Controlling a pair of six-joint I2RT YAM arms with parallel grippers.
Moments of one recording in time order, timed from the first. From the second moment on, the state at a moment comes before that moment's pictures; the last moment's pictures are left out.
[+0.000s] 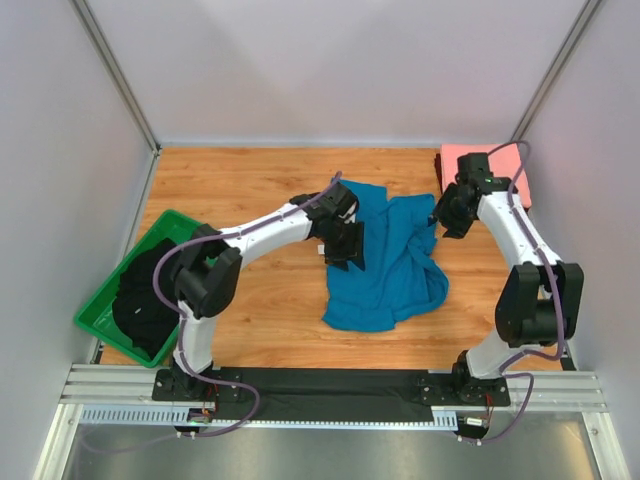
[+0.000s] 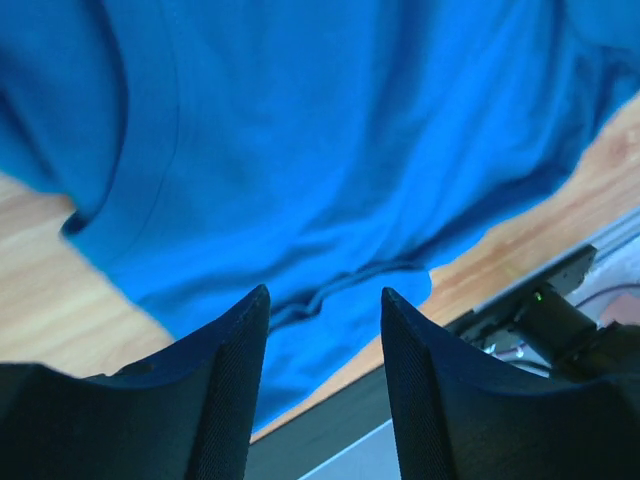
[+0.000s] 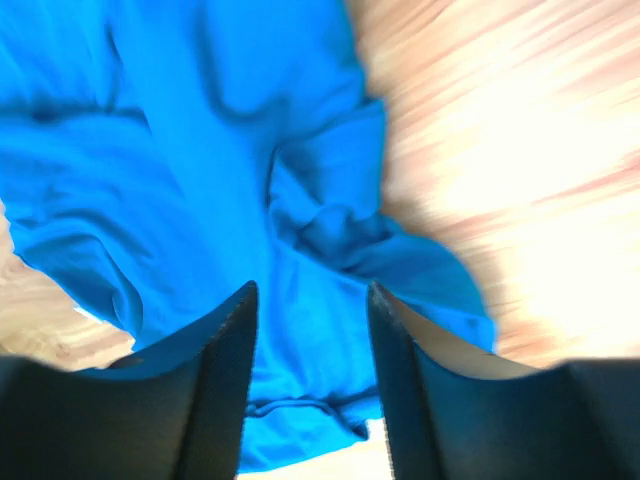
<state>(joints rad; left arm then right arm) -0.76 1.97 1.57 -0.70 0.29 -0.69 0.05 1.63 1.34 -0.85 -0.01 0.64</state>
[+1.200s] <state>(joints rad) -0.57 2.17 1.67 -0.82 0.16 -0.61 0.17 1.95 1.55 -1.03 0.04 0.91</state>
